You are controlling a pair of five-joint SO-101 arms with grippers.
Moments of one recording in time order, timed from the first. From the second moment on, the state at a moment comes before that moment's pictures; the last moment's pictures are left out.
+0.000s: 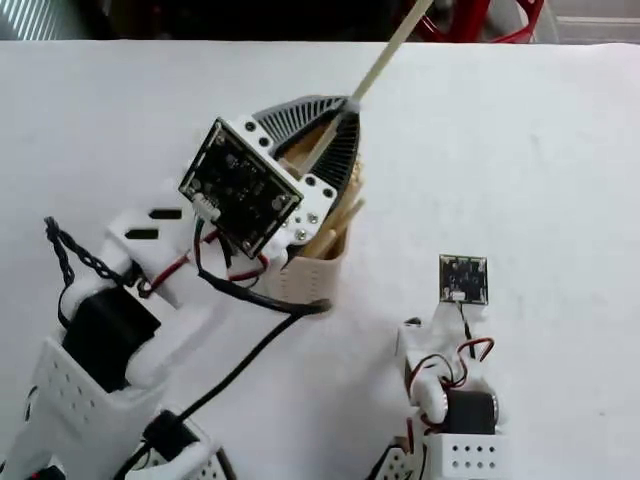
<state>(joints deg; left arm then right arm) 34.7 -41.7 5.2 51.1 -14.5 -2.4 -102.6 96.4 69.1 -1.0</state>
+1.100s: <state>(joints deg) 28.3 -41.7 5.4 55.5 -14.8 -2.4 -102.6 96.4 69.1 -1.0</state>
